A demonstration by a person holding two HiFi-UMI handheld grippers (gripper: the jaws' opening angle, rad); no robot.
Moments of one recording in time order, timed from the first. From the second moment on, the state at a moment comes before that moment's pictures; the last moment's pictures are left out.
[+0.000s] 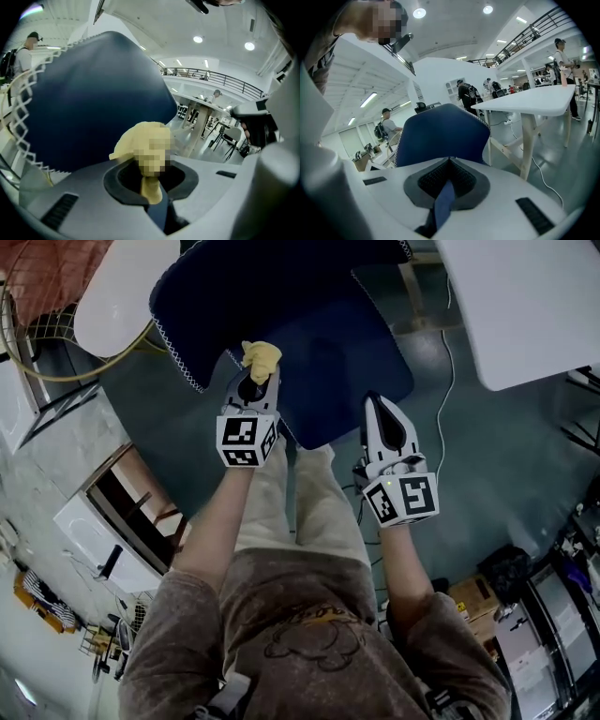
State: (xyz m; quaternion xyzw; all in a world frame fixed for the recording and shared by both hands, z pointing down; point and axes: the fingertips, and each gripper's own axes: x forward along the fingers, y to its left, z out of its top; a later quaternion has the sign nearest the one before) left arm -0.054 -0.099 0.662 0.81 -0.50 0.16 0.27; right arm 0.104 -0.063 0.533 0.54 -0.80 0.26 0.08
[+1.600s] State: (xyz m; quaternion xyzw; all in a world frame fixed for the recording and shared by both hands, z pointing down) left arm 0.009 -0.211 0.754 0.83 -0.45 0.20 0.26; right arm 0.135 -0.069 0.577 0.55 -0.77 0.29 0.11
